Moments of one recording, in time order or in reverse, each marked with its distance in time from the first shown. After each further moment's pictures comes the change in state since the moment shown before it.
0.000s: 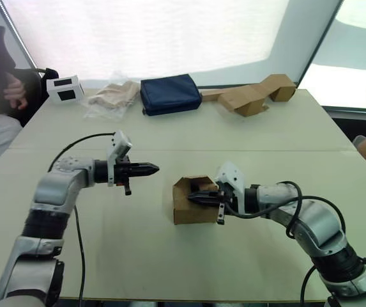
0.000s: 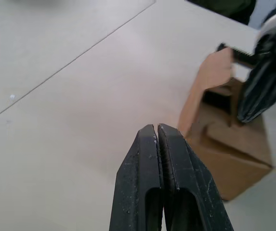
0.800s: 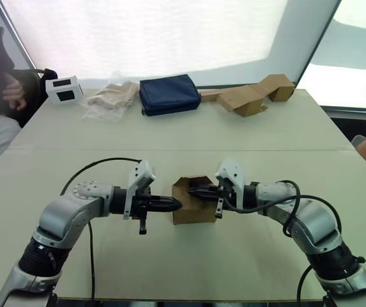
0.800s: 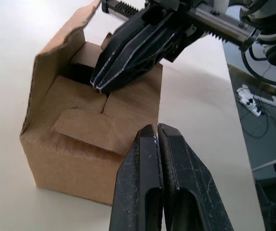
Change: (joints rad) left arm 0.152 -0.009 -0.146 -0.236 -0.104 0.086 0.107; right arm -0.006 0.029 -0.018 0.023 -0.014 -0.019 -0.033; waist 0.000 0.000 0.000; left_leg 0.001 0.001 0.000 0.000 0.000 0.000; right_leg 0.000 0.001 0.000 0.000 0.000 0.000
